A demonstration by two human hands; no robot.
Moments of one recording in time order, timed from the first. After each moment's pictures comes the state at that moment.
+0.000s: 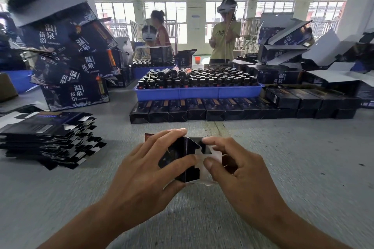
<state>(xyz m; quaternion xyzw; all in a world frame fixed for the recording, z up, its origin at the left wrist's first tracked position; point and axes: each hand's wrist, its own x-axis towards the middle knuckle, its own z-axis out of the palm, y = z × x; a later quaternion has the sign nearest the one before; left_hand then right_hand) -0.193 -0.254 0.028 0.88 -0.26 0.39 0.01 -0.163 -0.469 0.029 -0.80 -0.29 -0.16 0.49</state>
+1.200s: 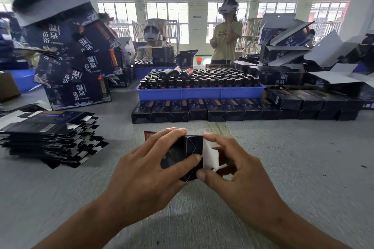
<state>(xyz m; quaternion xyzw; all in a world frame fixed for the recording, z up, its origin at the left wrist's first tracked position) -0.193 -0.249 0.032 0.87 -0.26 0.41 -0.04 -0.163 -0.469 0.028 -0.79 -0.33 -0.13 0.50</state>
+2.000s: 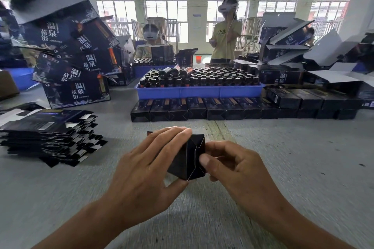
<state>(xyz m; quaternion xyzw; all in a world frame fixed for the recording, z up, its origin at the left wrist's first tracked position) -0.200 -0.261 0.034 0.88 -0.24 0.40 0.07 -0.156 -0.468 0.028 -0.76 -0.28 -0.05 0.59</state>
